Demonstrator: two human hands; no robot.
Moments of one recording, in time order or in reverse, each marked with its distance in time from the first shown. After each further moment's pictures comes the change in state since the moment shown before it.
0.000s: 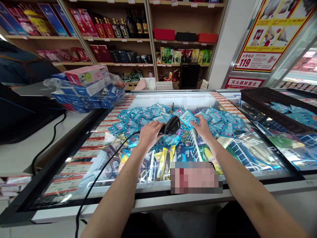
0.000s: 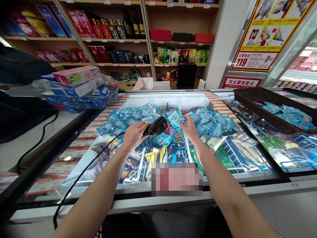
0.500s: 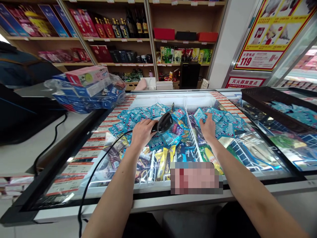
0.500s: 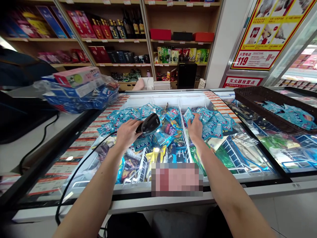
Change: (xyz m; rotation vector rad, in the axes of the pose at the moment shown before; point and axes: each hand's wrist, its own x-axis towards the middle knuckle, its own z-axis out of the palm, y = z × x) left_hand -0.005 -0.024 -0.007 0.080 0.025 -0.063; right_hand 0.000 -0.003 -0.017 -0.357 0.225 0.092
